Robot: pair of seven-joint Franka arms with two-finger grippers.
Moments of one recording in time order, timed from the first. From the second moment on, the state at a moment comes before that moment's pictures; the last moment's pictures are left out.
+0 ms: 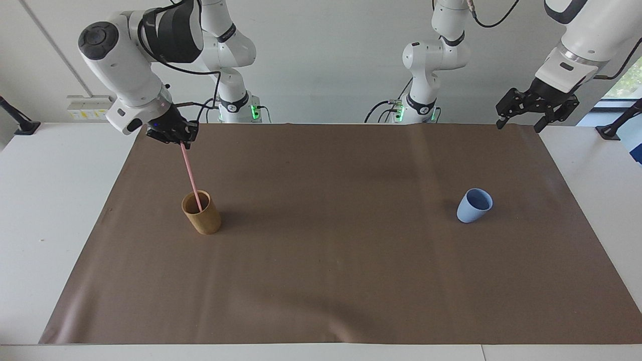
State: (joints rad) left arm 0.00 -0.02 -0.01 -1.52 -0.05 1.48 0.14; right arm 0.02 -0.06 -0.04 -1.75 0.04 1.51 -0.08
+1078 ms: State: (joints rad) left arm 0.00 -0.02 -0.01 -1.52 -0.05 1.48 0.14; right arm 0.06 -0.17 0.19 -1.64 0.06 1.37 0.10
